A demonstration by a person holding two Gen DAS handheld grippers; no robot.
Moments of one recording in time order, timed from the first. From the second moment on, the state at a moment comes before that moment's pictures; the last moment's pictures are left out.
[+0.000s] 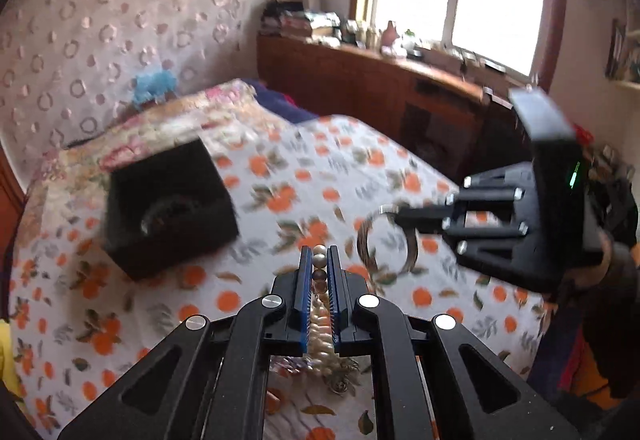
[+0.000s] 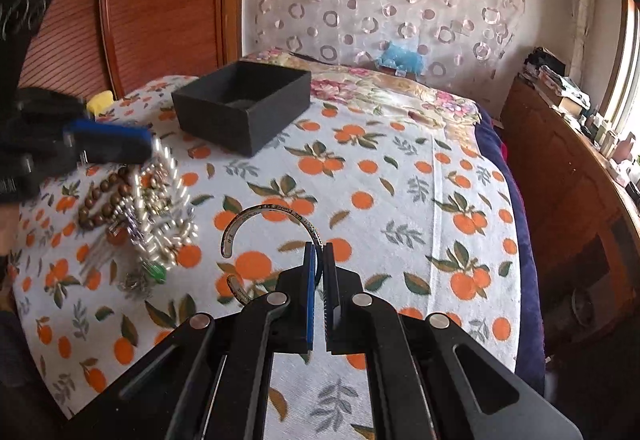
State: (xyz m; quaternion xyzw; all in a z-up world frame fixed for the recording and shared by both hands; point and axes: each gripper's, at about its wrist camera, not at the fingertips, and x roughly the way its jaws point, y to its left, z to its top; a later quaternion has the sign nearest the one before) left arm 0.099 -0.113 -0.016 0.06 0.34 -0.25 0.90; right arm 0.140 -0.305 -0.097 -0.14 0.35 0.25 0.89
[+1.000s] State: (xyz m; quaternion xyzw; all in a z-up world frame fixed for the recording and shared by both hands) left arm 0.147 -0.042 0.118 0.04 0.22 -0.15 0.96; right arm 0.201 -0.232 -0.045 -0.12 0.32 0.28 0.90
